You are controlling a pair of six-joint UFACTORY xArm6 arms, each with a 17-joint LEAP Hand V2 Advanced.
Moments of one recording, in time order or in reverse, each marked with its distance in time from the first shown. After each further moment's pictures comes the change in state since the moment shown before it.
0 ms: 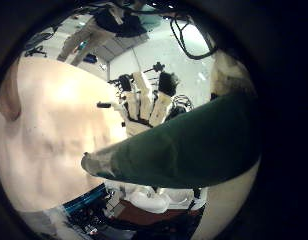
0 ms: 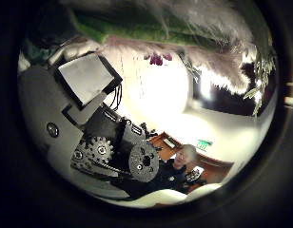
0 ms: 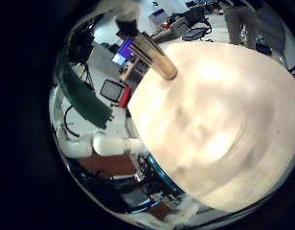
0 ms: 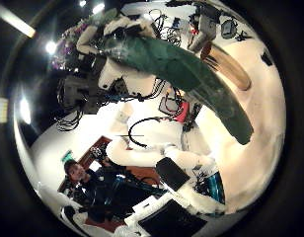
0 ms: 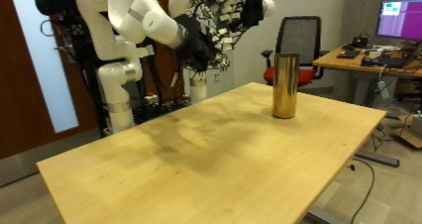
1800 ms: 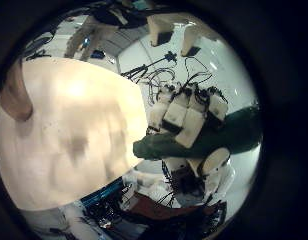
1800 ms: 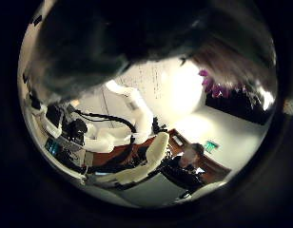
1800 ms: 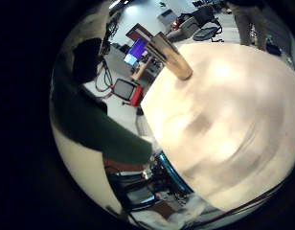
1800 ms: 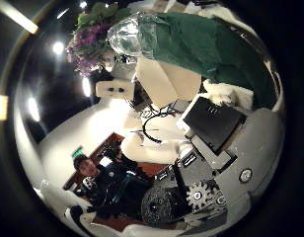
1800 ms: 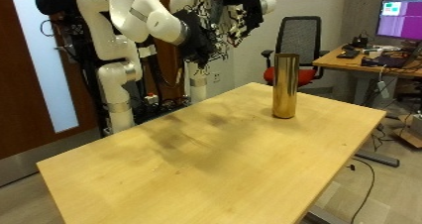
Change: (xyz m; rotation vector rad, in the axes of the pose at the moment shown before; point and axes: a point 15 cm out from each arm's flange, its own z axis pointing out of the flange) left arm -0.051 0.005 0.024 -0.163 -0.099 -0.128; right arm -0.036 -0.009 0.022 -0.120 -0.084 -0.097
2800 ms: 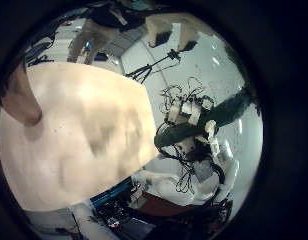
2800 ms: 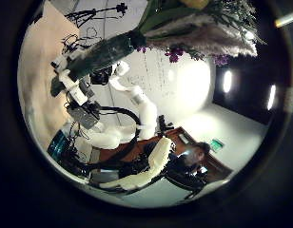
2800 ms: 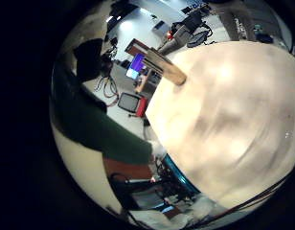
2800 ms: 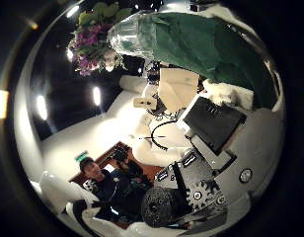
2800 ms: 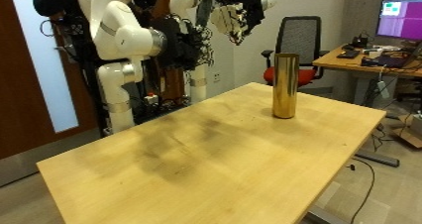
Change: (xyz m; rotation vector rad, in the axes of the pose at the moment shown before) left arm 0.006 0.000 -0.007 -0.007 -0.050 0.031; right arm 0.017 0.033 -0.057 0.149 -0.078 0.054
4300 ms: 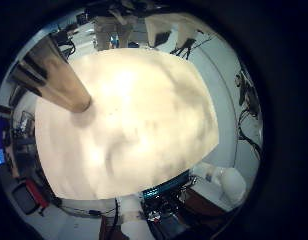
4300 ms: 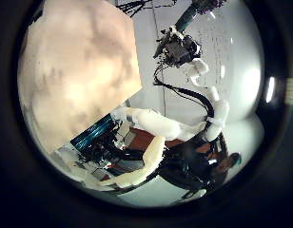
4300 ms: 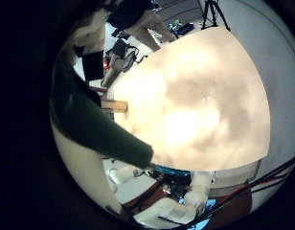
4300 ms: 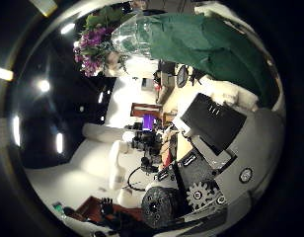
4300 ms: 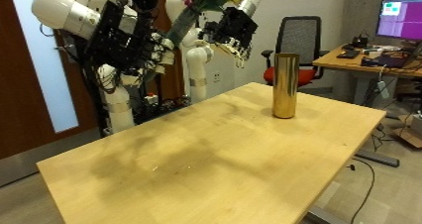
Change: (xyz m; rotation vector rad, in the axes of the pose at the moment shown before) left arm -0.055 0.014 0.037 -0.071 -0.602 -0.033; right arm -0.016 0.047 -0.172 0.412 0.464 0.352
